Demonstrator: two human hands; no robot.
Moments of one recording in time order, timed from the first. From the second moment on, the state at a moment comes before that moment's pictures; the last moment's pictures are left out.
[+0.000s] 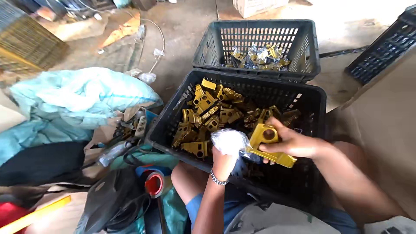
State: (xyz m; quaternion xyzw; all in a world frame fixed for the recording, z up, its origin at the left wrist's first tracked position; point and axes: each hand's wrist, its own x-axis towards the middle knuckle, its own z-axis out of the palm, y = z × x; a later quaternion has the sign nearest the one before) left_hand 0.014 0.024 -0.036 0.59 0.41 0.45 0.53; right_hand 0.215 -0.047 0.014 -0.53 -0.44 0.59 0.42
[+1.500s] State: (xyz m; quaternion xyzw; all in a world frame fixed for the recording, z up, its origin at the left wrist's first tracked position) left_hand 0.021 -0.016 -0.030 0.61 0.33 0.46 0.55; right_hand 0.175 -0.044 -0.028 -0.58 -0.52 0.19 0.60
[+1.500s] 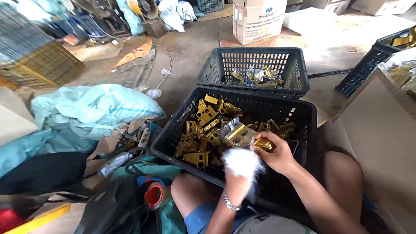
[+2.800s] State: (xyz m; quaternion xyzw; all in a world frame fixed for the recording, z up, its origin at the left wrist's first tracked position) left_hand -0.020 0.029 -0.023 0.65 0.34 0.35 0.59; right_hand 0.170 -0.078 -0.032 -0.58 -0.45 0.42 0.54
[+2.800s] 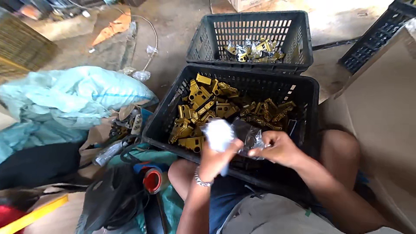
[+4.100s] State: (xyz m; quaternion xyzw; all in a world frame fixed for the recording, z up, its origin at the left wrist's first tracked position) left_hand 0.027 0.011 -0.017 0.49 0.37 0.48 0.63; right_hand 0.157 -0.060 -0.030 -0.69 -0.64 0.16 0.30
